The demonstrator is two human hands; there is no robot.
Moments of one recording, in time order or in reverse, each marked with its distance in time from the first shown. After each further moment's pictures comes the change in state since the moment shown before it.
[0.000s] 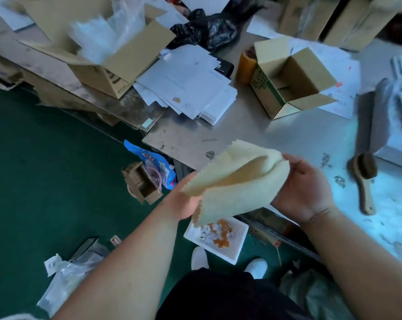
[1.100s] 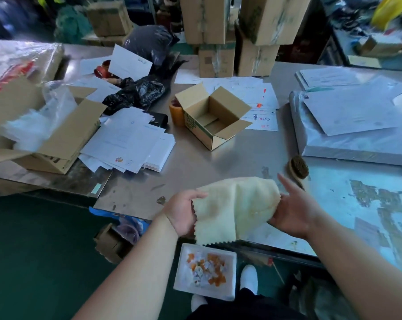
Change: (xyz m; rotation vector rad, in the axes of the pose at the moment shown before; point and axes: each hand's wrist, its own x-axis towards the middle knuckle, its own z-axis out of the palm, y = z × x) left_hand -0.066 0.074 0.169 0.032 -0.387 0.070; right_hand -0.061 -0.089 -0.123 0.016 0.344 -0.005
